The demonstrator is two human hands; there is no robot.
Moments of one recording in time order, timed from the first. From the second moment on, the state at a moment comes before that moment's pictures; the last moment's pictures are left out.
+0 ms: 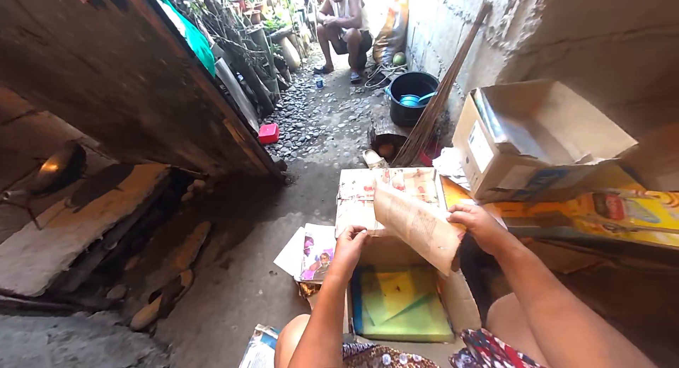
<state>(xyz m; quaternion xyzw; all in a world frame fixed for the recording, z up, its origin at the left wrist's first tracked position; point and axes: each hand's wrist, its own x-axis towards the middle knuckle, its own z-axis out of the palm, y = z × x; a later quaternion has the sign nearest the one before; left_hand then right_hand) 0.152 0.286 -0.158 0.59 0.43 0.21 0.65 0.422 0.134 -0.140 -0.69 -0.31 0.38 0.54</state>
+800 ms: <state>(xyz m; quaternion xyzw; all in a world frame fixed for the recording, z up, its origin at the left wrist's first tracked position) 0.211 0.279 -0.270 0.49 0.60 0.09 0.63 0.314 0.176 -0.249 -0.73 -0.55 0.38 0.13</state>
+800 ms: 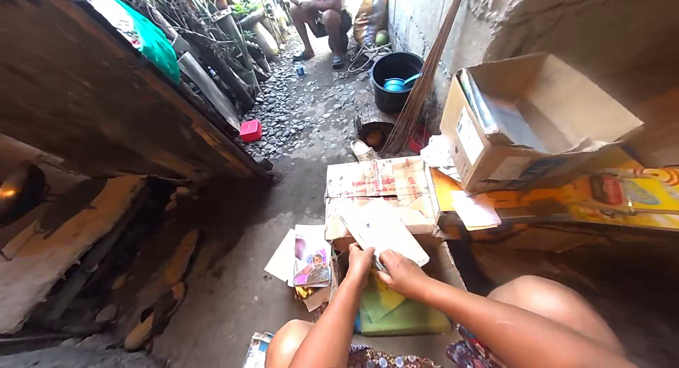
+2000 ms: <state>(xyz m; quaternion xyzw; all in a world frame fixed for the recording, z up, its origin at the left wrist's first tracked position) 0.210 0.323 -0.299 0.55 0.65 0.07 0.52 0.378 0.194 -0.309 -0.75 -0.14 0.56 0.32</state>
